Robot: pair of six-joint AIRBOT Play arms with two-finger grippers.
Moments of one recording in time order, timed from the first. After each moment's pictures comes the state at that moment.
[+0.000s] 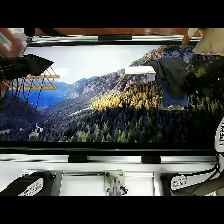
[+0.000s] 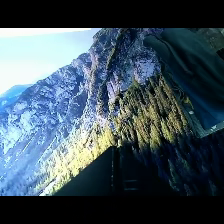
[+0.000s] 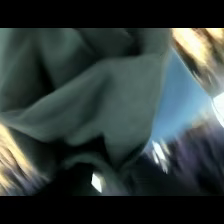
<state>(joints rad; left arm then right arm) 0.02 -1.05 1.36 0.75 -1.01 -1.14 -0.29 -1.67 1.68 1.77 -1.41 -1.16</state>
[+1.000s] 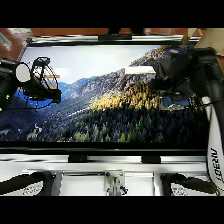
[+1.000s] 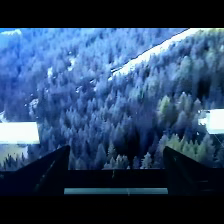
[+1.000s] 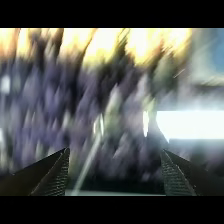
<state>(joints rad) -0.24 -1.32 1.44 1.69 -1.46 -1.69 0.22 -1.44 1.59 1.61 -1.50 -1.33</state>
